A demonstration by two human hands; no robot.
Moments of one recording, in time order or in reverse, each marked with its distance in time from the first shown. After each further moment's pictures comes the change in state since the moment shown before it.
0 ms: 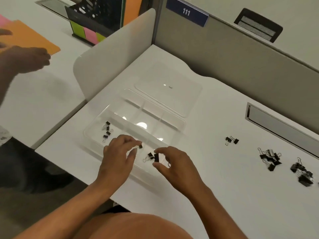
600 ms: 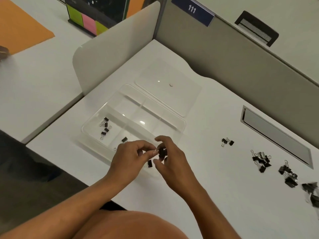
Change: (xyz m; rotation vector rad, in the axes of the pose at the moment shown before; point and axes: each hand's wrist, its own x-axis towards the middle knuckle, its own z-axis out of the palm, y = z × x) left_hand 0.009 0.021 0.005 -0.417 -0.160 -0.092; right_hand 0.008 -0.023 0.005 0.180 0.005 0.061
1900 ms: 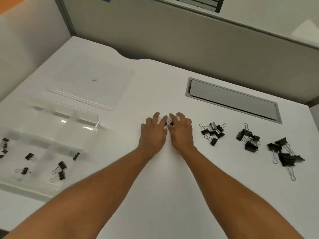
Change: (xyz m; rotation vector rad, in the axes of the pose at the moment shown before) left_hand 0.124 0.041 0.378 0.863 -0.104 0.354; right_hand 0.051 0.336 -0.171 -0.393 0.461 0.163
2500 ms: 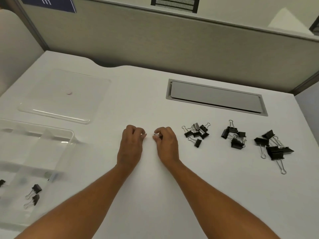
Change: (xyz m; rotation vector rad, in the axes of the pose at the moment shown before) left_hand -0.006 -0.007 0.016 -0.237 0.242 -0.008; right_hand -0.022 0.012 0.001 0.502 0.136 0.124
